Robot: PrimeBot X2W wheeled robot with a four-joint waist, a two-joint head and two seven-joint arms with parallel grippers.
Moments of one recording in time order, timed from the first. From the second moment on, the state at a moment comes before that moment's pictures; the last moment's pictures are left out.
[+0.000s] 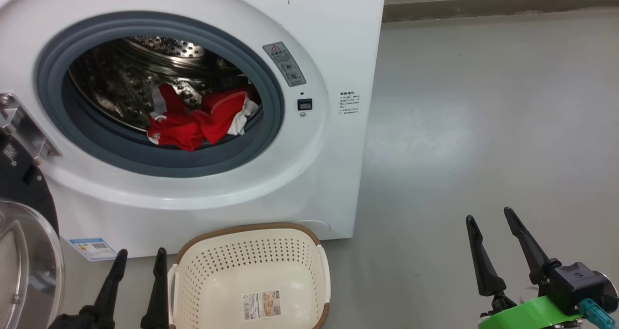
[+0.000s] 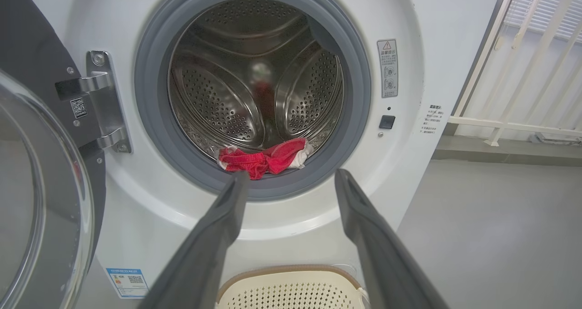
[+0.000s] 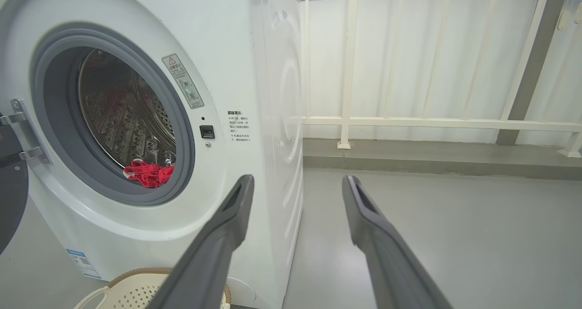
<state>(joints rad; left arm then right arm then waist) 0.04 0.08 0.06 0.12 -0.27 -0.11 -0.25 0.06 -0.04 -0.02 0.08 0.19 0.12 -0.26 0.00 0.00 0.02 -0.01</state>
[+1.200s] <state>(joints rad) -0.35 0.07 0.03 0.25 -0.31 -0.09 -0.24 -0.12 -0.04 0.05 0.06 0.18 0.12 -0.26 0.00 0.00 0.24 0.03</state>
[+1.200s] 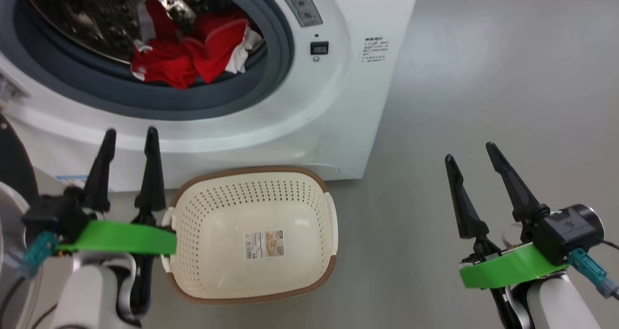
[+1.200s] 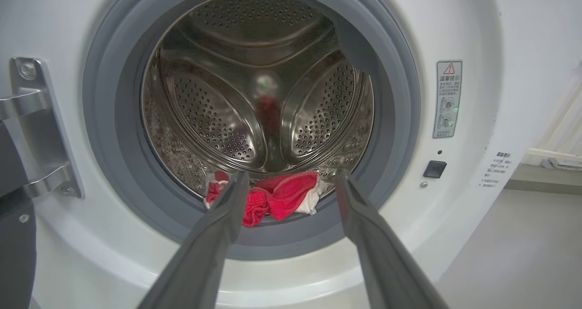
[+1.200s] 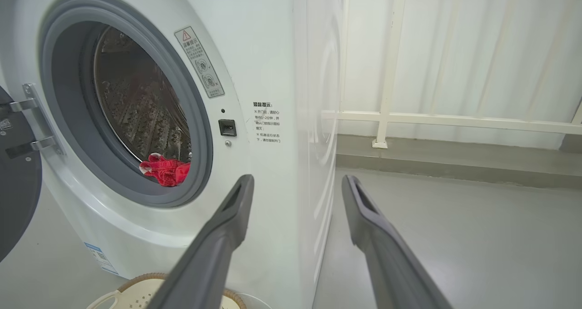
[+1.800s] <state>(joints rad) -0.80 0.09 0.03 0.55 -0.32 -0.09 -0.25 -0.22 -0.05 0.08 0.01 0.17 0.12 -0.26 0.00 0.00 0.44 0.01</state>
